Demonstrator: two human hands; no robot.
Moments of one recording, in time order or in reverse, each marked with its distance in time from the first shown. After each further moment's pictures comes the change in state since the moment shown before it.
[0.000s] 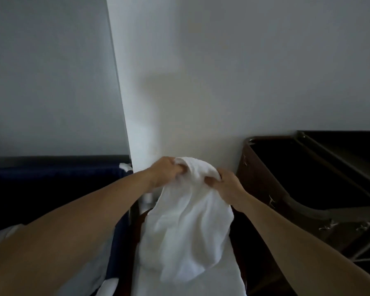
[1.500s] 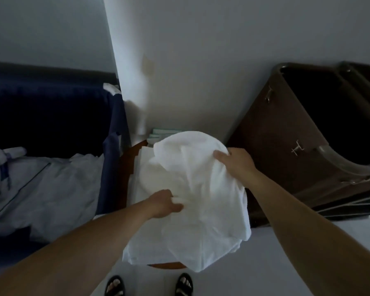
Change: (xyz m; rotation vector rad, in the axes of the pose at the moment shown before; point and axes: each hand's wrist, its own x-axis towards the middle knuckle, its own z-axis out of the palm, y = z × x) left_hand -0.035 -0.246 0.148 0.220 -0.488 -0.447; right_hand -0.010 0.094 0.057 -0.333 -0.140 0.368
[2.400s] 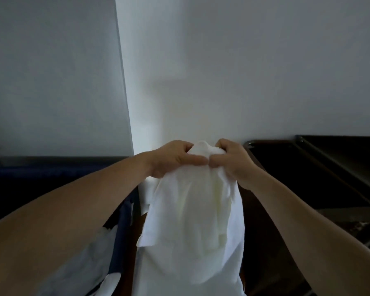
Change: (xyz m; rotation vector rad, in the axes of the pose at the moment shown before) left_hand -0.212 0.220 -0.175 -0.341 0.151 0.590; right_hand -0.103 -0.129 -0.154 0.427 0.182 -0.494
